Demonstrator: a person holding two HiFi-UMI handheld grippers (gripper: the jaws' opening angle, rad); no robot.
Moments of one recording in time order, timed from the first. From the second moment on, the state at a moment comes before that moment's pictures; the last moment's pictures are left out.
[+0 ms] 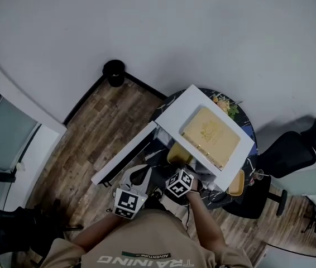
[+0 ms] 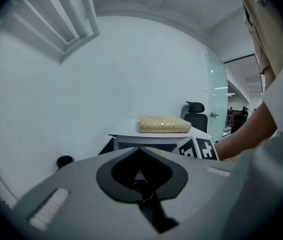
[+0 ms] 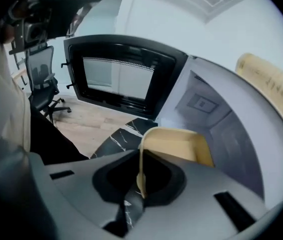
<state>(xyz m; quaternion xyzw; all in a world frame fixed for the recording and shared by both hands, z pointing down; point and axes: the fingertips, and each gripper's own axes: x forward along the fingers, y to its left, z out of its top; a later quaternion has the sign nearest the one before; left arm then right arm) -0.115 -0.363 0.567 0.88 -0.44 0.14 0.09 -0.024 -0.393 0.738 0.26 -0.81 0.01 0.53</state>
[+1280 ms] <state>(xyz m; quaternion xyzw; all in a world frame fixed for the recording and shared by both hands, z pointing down) -0.082 -0.252 0.576 0.88 -0.44 0.19 0.06 -0.018 -0.230 0.706 0.24 -0.84 -0.03 0.48</state>
